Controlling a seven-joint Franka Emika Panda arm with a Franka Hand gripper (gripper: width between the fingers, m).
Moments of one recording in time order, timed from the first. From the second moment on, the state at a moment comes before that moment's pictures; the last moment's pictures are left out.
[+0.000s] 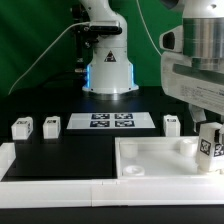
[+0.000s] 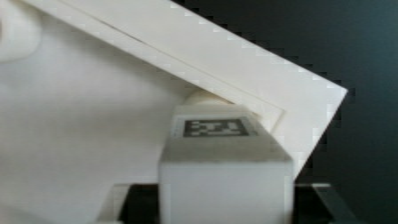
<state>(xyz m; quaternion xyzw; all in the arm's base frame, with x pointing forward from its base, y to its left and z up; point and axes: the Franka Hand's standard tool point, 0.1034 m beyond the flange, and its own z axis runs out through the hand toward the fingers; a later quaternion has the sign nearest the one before) 0.632 0.119 0.081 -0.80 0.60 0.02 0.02</state>
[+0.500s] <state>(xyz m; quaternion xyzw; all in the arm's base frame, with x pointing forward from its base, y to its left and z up) 0.632 0.119 0.081 -0.80 0.60 0.02 0.02</state>
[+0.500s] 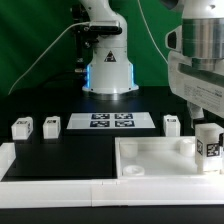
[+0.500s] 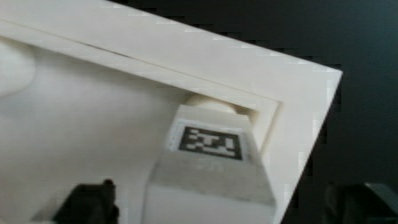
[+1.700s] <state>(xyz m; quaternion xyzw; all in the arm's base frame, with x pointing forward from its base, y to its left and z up) 0.631 0.111 0.080 -1.00 -0.01 0.01 0.02</state>
